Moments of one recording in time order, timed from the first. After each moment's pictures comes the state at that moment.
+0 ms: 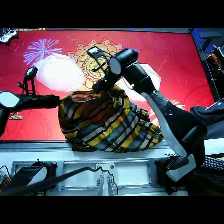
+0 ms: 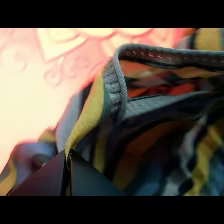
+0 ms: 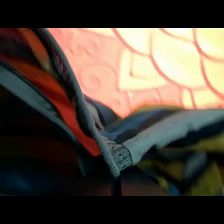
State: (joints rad) left arm 0.06 -0.97 0.81 1.05 -1.00 -1.30; right arm 0.67 -1.73 1.90 -1.45 1.38 1.56
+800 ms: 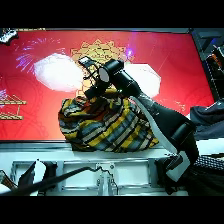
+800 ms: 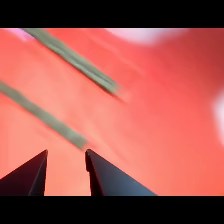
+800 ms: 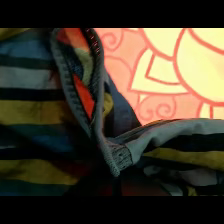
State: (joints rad) left arm 0.86 -0.81 0.85 1.35 -0.90 -1.30; right arm 0.71 -1.81 1.90 -1.40 1.32 1.57
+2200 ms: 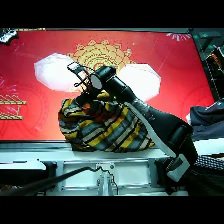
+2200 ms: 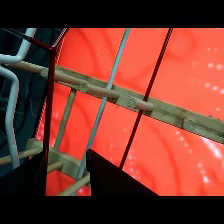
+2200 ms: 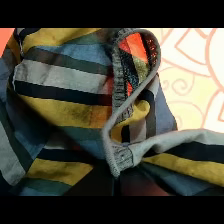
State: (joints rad) left arm 0.80 -1.60 1.40 1.85 -0.67 -1.12; right arm 0.79 -1.81 1.90 -1.37 1.28 1.55
